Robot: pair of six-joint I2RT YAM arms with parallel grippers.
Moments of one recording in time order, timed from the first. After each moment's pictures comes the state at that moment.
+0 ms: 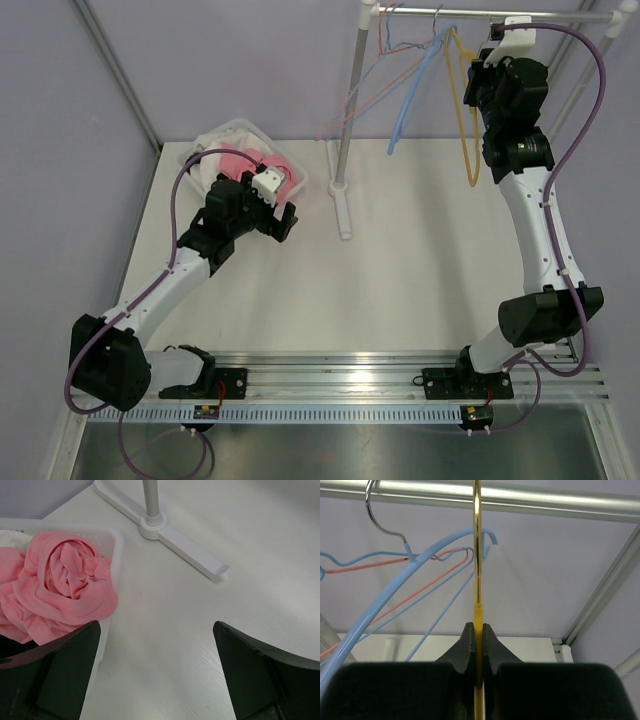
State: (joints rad) left arm -0.40 1.23 0.91 -0.06 0.25 0.20; right arm 0.10 1.56 1.84 -0.21 0.10 -0.06
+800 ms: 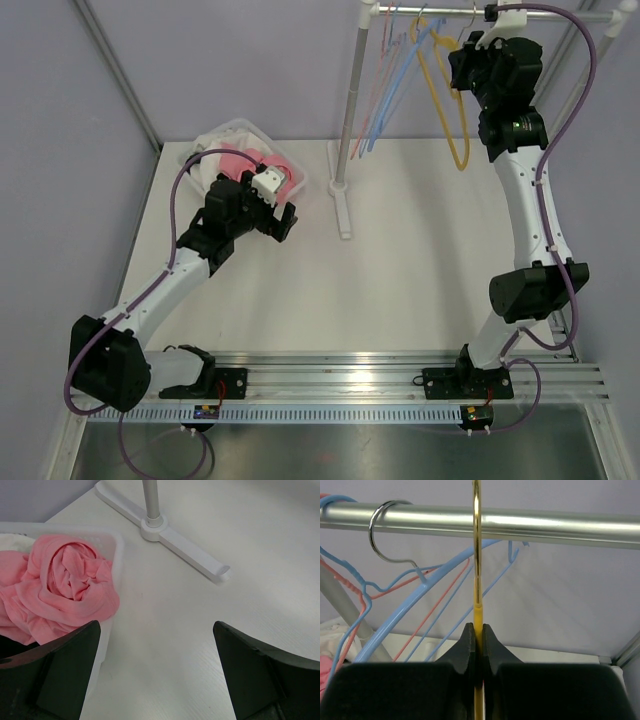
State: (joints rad) left arm -0.40 1.23 0.91 -0.06 0.25 0.21; right arm 0.10 1.74 2.07 -0.26 -0.06 0.05
